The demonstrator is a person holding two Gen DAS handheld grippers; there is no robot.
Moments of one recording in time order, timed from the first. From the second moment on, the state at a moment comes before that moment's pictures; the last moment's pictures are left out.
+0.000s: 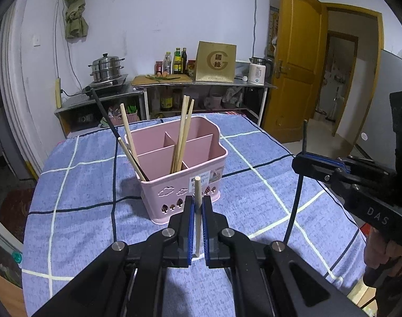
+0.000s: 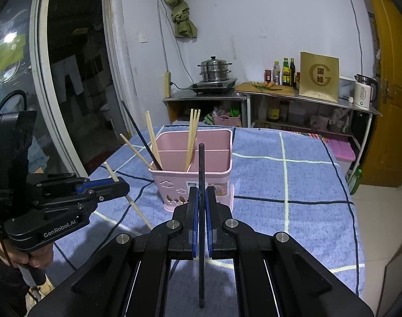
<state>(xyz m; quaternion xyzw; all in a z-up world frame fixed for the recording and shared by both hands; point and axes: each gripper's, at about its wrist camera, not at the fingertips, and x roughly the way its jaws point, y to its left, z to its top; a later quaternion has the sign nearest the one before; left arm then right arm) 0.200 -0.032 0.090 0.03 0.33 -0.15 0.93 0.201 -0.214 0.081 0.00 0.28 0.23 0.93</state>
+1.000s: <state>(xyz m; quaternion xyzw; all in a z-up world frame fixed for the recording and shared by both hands) 0.193 0.008 0.149 0.00 0.30 -0.15 0.94 0.188 -0.196 0.118 -0.01 0.23 0.24 0.94</state>
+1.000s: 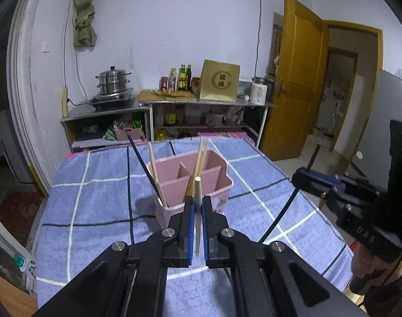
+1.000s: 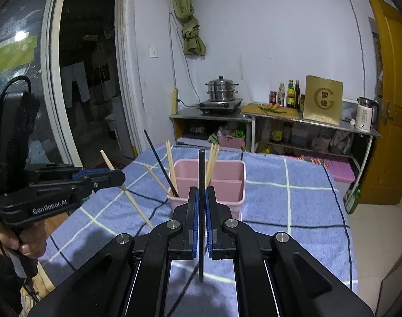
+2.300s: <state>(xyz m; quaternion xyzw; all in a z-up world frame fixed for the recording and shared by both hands) 0.295 0.035 0.162 -0.04 0.29 -0.14 0.95 0.280 -0.146 0.152 0.01 0.18 0.24 0.95</state>
